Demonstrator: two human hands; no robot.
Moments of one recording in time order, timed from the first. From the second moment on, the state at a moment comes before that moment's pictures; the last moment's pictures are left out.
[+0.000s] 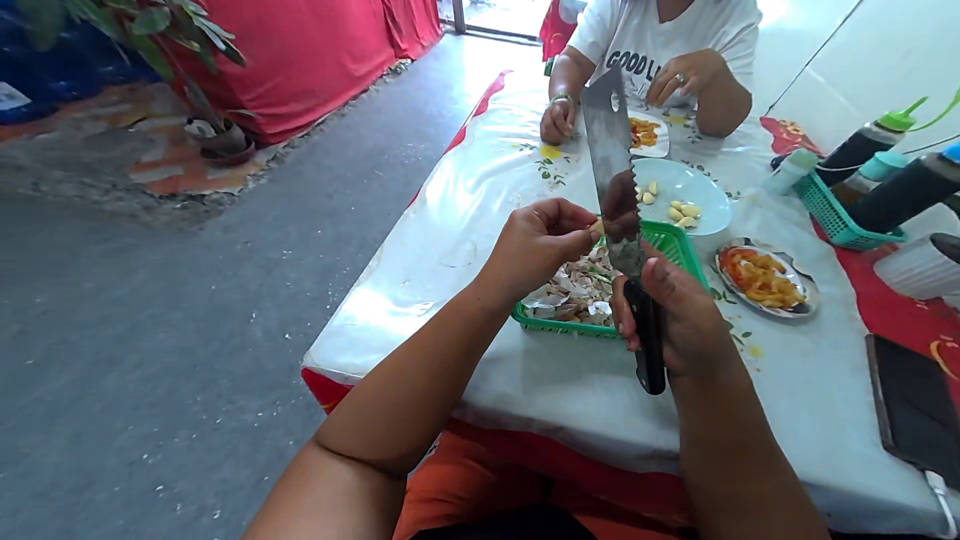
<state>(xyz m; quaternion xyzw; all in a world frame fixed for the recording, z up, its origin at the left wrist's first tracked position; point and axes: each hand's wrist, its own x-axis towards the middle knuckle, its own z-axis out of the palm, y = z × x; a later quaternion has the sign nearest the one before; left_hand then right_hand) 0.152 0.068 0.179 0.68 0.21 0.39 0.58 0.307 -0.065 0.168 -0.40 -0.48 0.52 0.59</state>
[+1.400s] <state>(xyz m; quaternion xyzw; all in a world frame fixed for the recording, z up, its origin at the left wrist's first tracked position) 0.152 0.069 0.176 0.70 0.17 0.41 0.56 0.305 -0.064 0.171 -0.46 -0.43 0.49 0.61</state>
